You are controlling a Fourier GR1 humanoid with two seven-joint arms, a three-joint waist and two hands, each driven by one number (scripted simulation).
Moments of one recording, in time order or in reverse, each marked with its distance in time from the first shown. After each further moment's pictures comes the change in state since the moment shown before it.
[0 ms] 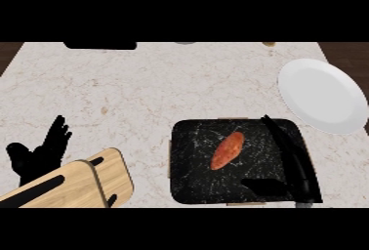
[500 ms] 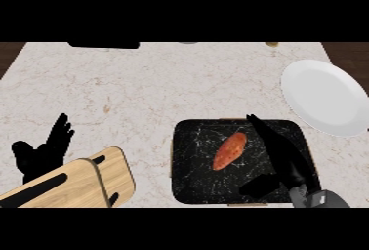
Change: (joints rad) left arm -0.016 -0.001 -0.013 0.010 -0.013 -0.002 -0.006; right arm -0.155 -0.036 0.067 -0.078 -0.027 0.337 0.412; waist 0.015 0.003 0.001
